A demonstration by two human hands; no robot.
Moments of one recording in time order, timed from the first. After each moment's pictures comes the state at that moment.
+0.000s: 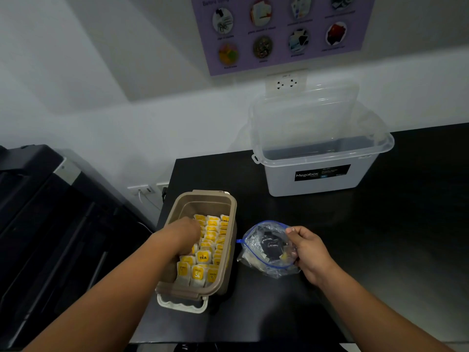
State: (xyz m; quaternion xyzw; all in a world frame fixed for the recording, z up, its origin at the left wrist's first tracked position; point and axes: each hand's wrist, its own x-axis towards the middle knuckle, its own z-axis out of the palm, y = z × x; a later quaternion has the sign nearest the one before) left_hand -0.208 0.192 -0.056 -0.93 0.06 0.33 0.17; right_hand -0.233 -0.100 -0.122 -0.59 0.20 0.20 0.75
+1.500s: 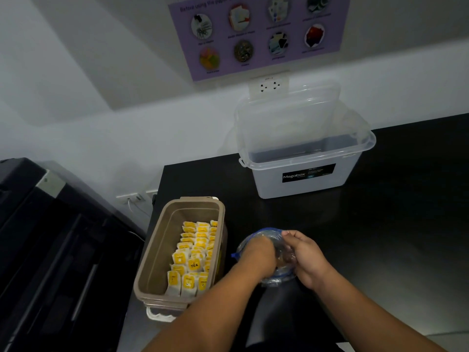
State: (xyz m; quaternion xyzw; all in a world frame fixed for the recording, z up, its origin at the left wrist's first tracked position) left_hand -0.197 0.005 -0.110 -0.89 -0.05 0.45 -0.08; right_hand -0.232 -0.114 -0.141 -0.51 0.23 0.22 0.80
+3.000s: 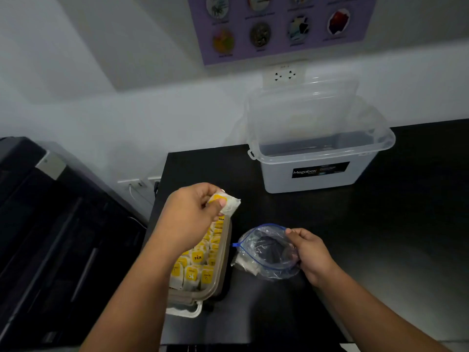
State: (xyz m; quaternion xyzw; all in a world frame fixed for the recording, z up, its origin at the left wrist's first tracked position) left_hand -0.239 0.132 0.027 -0.90 -0.06 0.02 -0.42; right_hand -0.227 -0.109 -0.145 -0.60 0.23 0.20 0.74
